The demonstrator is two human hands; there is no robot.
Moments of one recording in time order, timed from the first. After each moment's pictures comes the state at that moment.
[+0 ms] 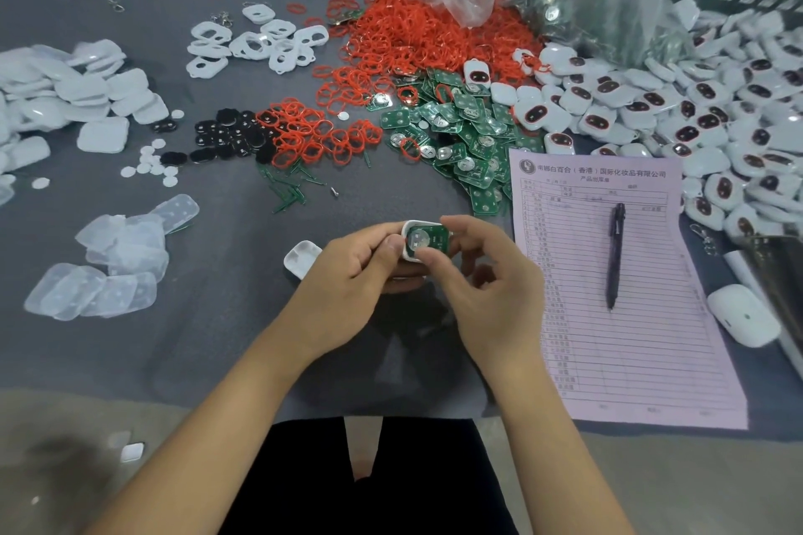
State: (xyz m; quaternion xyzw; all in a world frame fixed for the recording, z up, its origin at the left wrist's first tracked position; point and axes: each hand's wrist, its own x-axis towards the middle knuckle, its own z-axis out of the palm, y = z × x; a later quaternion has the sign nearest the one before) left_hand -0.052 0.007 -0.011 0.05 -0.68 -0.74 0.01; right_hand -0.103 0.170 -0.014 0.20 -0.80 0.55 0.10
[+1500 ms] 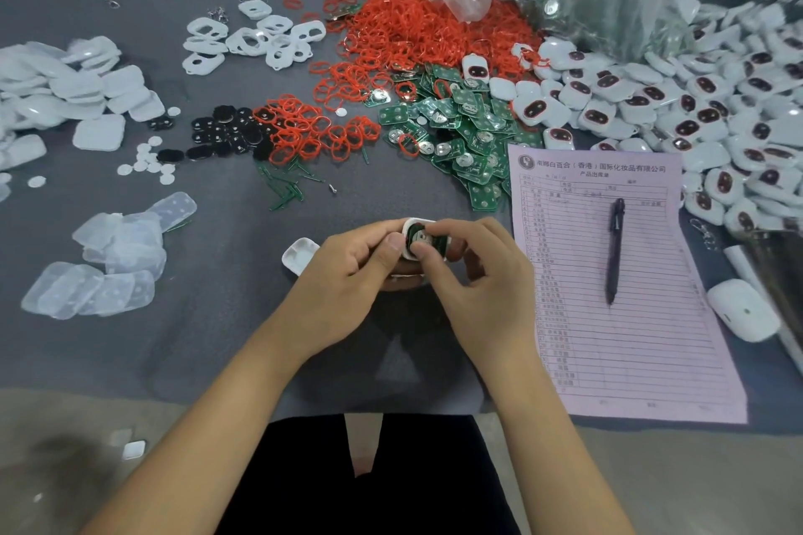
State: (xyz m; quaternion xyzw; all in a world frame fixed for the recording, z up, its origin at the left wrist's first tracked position) left_hand -0.052 0.007 -0.009 0.00 -0.66 -0.75 0.01; right_hand -0.103 0.168 -0.009 0.23 -0.84 0.48 0.11
